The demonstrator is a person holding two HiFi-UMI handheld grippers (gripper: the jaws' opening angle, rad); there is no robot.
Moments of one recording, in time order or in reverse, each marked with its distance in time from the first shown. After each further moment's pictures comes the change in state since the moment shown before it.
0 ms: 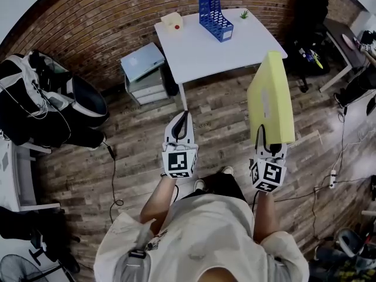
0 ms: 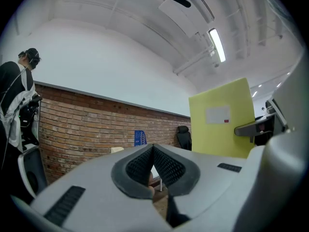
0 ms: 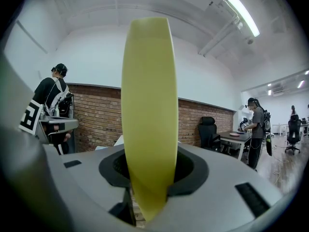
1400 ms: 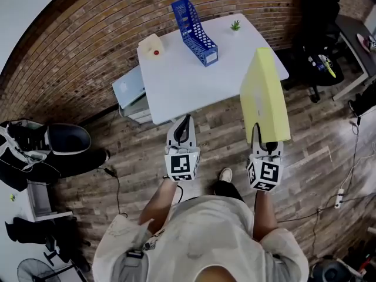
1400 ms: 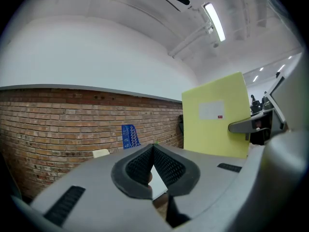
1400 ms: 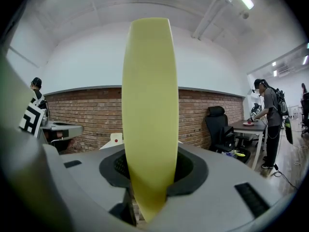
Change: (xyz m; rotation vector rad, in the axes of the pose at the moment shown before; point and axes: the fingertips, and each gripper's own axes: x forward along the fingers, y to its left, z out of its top) left arm 0.233 -0.080 -0.020 0.106 0.098 0.017; right arm 0.208 -0.130 -0.015 0.113 0.005 0.099
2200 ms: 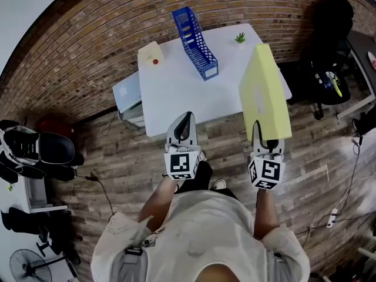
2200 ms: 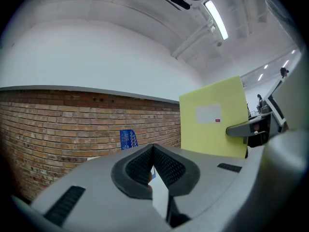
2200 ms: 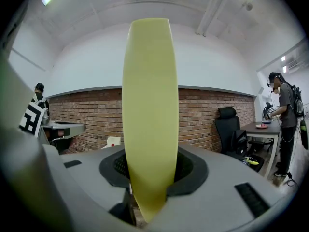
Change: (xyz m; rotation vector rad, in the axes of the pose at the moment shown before) left arm 0.090 -0.006 0.026 -0.006 -0.063 0.063; right arm 0.098 -0.043 0.024 -0.020 -0.032 0.101
